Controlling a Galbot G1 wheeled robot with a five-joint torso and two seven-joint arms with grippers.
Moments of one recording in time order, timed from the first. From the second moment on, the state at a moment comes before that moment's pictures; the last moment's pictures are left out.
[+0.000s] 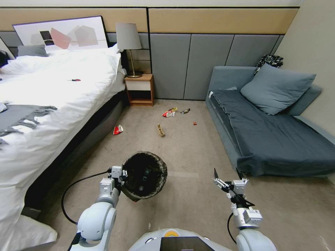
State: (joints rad) left arm 1.59 -1.43 -0.59 -2.33 -0.01 0.62 -0.04; right arm -1.87 1.46 0.65 2.23 0.03 0.14 0.04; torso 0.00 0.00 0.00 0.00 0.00
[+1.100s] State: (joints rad) left arm 1.62 -1.42 -0.69 -2.33 -0.02 0.62 0.02; right arm -1.85 1.47 0.65 2.21 0.03 0.13 0.04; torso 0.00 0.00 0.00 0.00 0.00
